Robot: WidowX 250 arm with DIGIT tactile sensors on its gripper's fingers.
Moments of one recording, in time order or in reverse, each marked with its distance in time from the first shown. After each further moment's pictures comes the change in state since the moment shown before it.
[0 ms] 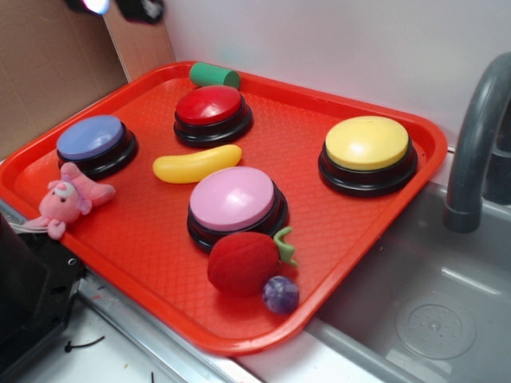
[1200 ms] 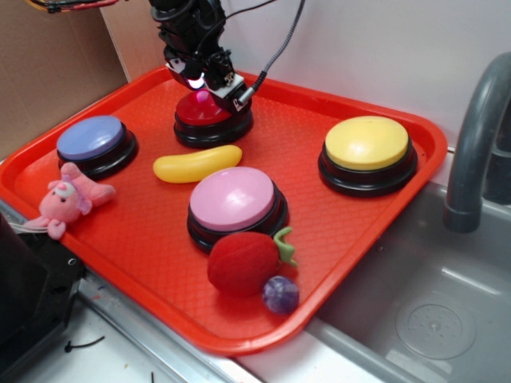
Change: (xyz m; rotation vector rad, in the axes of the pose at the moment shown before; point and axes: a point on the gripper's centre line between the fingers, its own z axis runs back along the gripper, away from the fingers) arm 0.009 -0.007 -0.086 0.043 0.017 -0.132
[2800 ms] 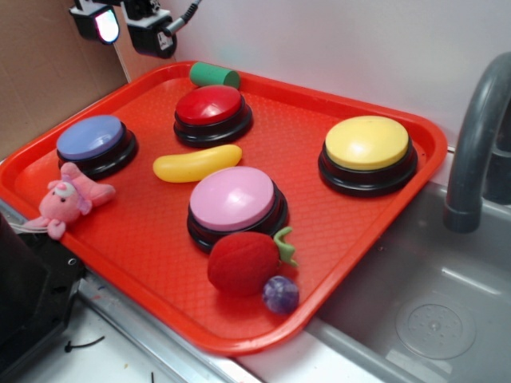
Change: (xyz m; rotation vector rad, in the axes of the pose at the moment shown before) arm -0.034 0.012 0.096 -0.005 0.163 0.221
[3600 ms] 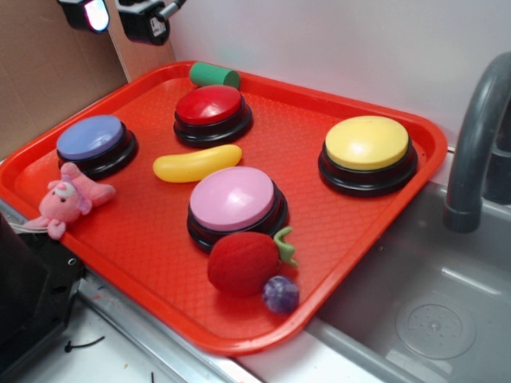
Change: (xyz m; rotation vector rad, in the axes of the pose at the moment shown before) arm -0.008 -0.004 0.015 0.005 -0.013 0.003
